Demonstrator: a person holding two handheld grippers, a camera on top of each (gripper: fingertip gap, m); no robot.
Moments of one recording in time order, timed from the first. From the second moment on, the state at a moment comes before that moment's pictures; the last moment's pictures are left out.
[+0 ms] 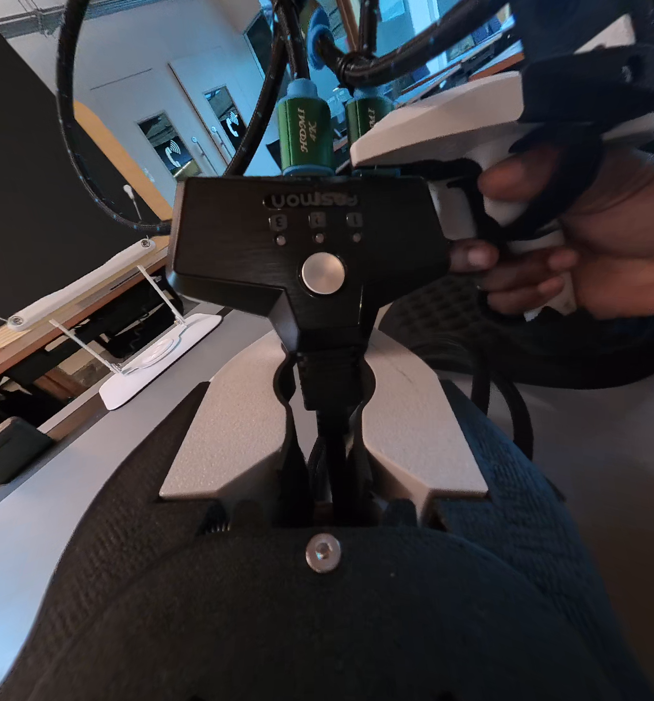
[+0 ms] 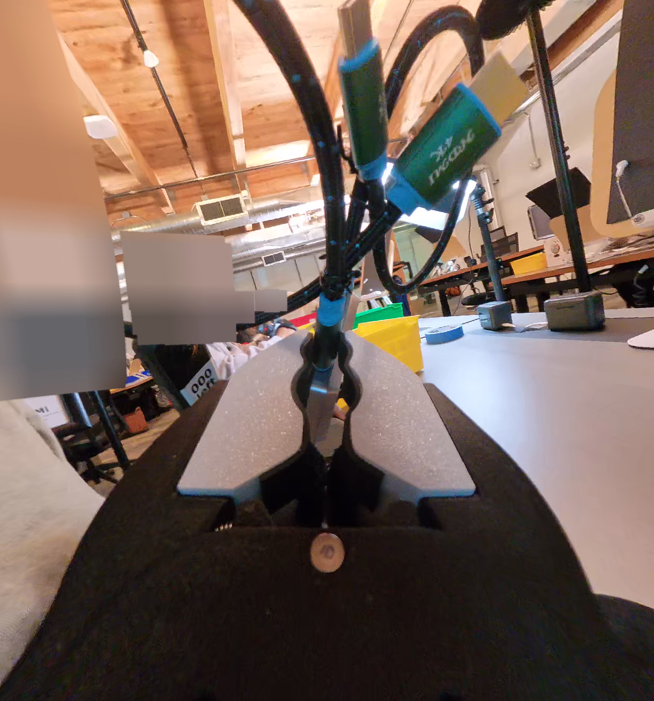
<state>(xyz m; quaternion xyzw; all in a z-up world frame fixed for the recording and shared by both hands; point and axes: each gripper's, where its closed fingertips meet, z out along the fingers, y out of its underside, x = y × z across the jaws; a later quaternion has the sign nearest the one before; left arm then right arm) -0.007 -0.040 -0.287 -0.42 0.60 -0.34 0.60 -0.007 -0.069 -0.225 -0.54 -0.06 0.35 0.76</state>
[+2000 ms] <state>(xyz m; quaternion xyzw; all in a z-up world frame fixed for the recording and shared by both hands) -0.029 -0.023 -0.255 -0.37 0.52 -0.36 0.68 -0.038 -0.047 -0.179 -0.60 -0.14 0.28 0.74</state>
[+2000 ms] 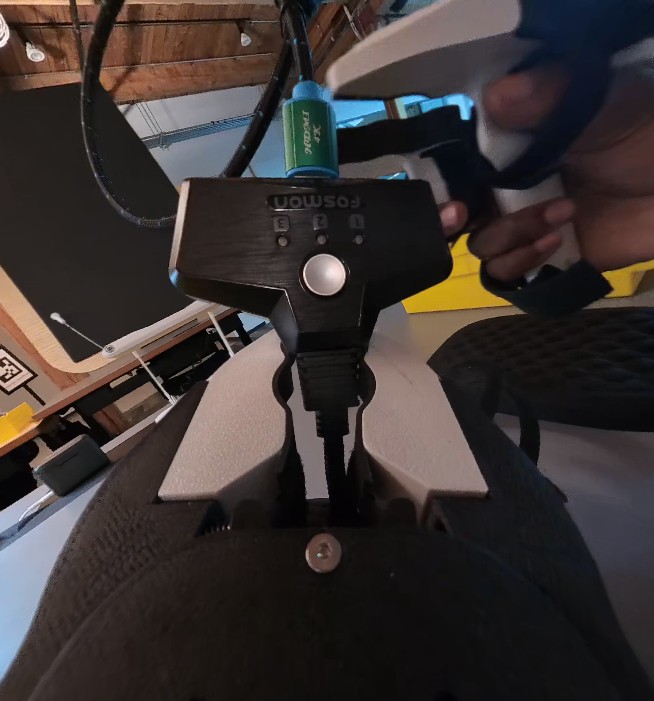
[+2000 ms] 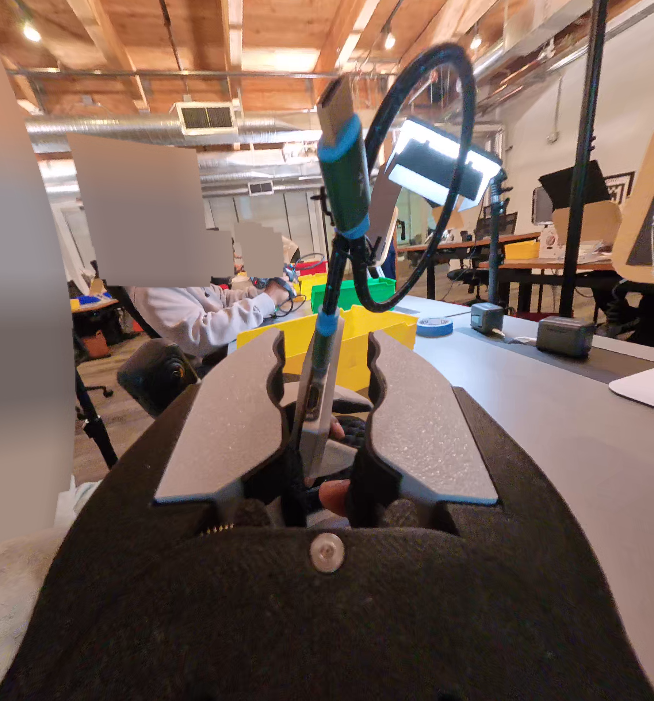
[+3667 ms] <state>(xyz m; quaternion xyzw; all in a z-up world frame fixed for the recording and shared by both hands) -0.037 -0.015 -0.248 -0.37 0.49 -0.39 0.68 0.210 -0.209 -0.315 -0.87 0.08 -0.14 0.46</state>
